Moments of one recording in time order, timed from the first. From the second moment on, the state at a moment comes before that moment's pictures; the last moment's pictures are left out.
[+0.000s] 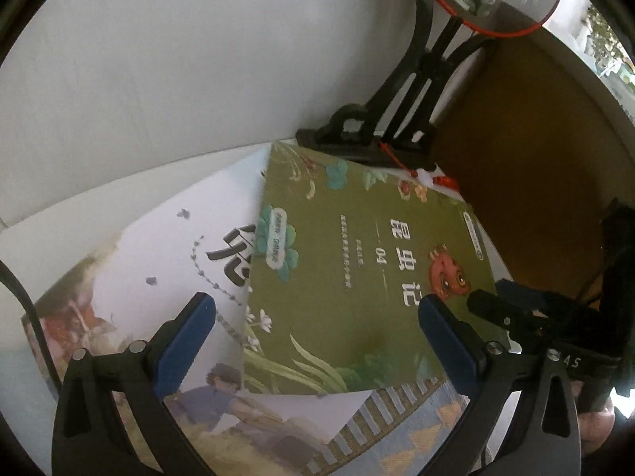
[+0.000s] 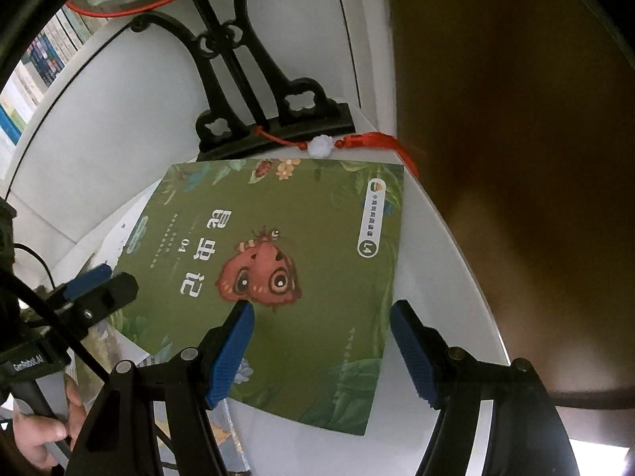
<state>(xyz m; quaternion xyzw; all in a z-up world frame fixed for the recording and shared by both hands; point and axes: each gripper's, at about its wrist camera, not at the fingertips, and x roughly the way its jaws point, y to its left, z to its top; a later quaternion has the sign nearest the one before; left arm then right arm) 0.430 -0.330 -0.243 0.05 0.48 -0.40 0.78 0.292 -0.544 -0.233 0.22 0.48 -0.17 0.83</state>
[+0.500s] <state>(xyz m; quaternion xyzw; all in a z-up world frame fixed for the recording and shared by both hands) 0.400 -0.300 -0.237 0.05 0.49 -0.44 0.75 0.299 -0.532 -0.235 0.17 0.50 -0.13 0.84</state>
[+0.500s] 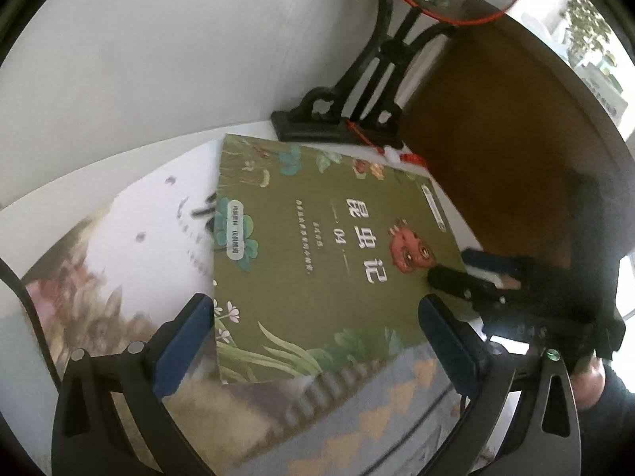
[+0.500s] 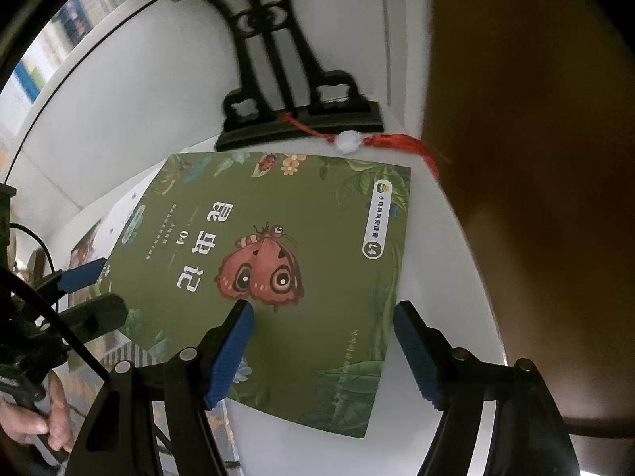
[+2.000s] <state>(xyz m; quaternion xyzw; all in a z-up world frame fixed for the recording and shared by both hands) 0.346 -0.096 -0.249 0.05 0.54 -0.34 0.77 0.172 -0.322 -0.238 0.25 0.52 0.08 0.81</state>
